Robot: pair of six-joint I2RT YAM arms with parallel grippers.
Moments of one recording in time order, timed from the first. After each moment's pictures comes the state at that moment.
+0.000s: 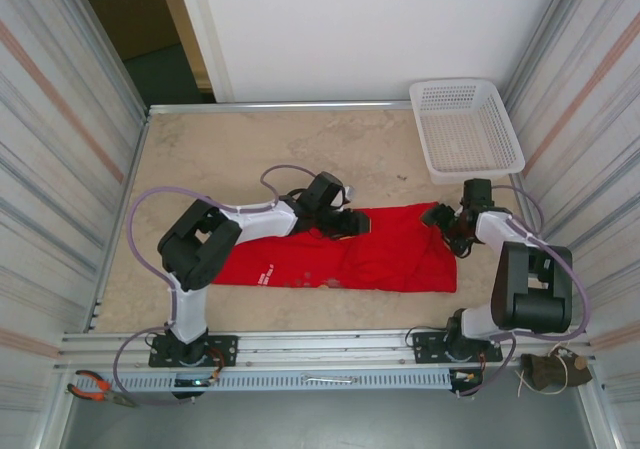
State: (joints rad) left arm -0.80 1.94 1.18 -0.06 0.47 -0.81; right arm -0.10 1.43 0.68 -0.43 -0.27 0.64
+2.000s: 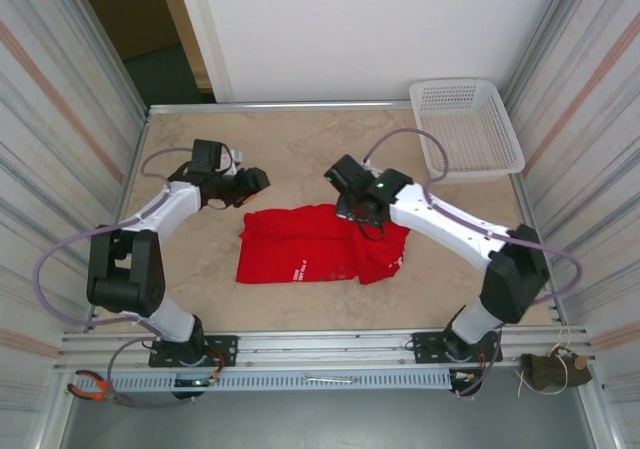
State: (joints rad) left arm -0.11 1.55 1.03 -0.38 0.55 -0.60; right arm 0.87 1.68 1.45 -0.95 0.30 1.08
